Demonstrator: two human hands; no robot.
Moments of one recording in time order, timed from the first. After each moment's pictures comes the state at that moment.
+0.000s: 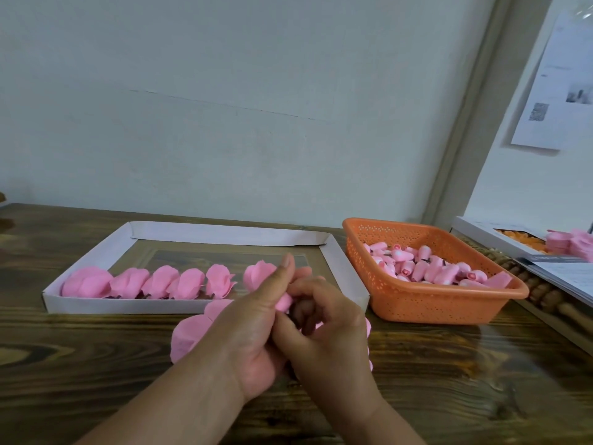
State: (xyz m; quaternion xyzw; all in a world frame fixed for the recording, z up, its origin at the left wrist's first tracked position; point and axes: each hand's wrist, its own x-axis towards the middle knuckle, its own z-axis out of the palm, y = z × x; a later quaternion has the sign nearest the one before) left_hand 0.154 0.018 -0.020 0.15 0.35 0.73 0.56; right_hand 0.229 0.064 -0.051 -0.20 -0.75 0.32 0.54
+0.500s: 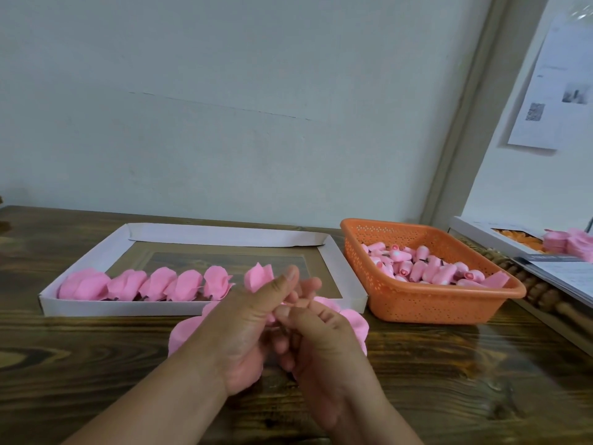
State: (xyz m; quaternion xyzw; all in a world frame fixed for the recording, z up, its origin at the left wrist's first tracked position) left_hand 0.137 0.019 -0.034 0.30 0.43 0.68 0.52; right_hand 0.228 0.062 -0.052 -0.19 -0.52 0.76 0.35
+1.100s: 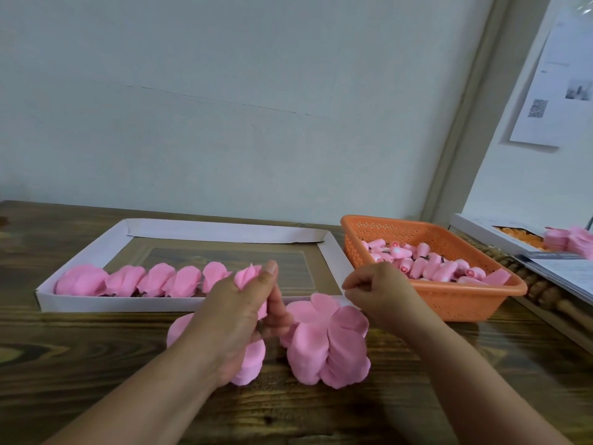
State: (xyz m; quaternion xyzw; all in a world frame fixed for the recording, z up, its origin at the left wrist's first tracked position) left_hand 0.126 0.024 -0.042 0.30 0.54 0.69 0.37; right_hand 0.273 0.170 -0.032 -0.38 -0.87 0.20 0.25
